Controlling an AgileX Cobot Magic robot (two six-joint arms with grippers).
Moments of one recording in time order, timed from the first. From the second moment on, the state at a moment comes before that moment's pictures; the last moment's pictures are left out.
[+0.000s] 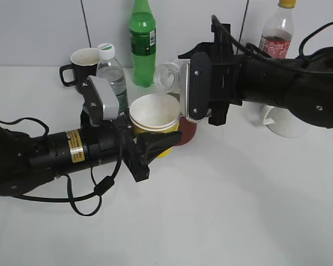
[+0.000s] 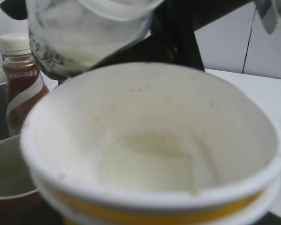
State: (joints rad) left arm -0.51 2.02 -0.70 0.71 -1.20 -0.24; right arm 0.52 1.77 -0.89 -0.43 -0.47 -0.94
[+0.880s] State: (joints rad) left arm -0.51 2.02 -0.70 0.72 -1.20 -0.25; right arm 0.52 1.77 -0.89 -0.37 -0.55 -1.23
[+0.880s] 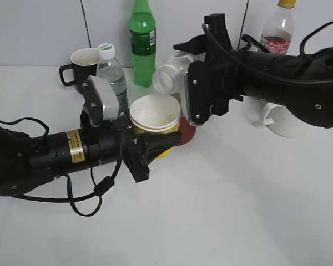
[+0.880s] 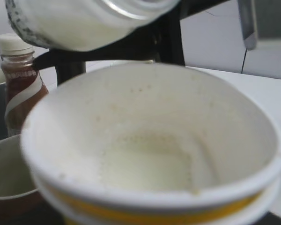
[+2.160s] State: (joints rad) left arm -0.51 2.02 -0.70 0.75 -1.20 -0.25; right arm 0.52 1.77 -0.89 -0.36 -0.63 -1.41
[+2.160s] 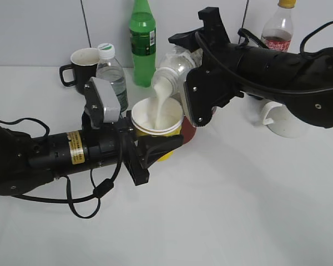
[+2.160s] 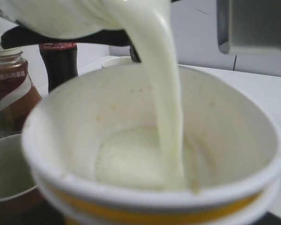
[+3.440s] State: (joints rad) left arm -0.51 2.02 -0.70 0.75 -1.20 -0.25; right arm 0.52 1.77 -0.89 -0.34 -0.63 -1.31
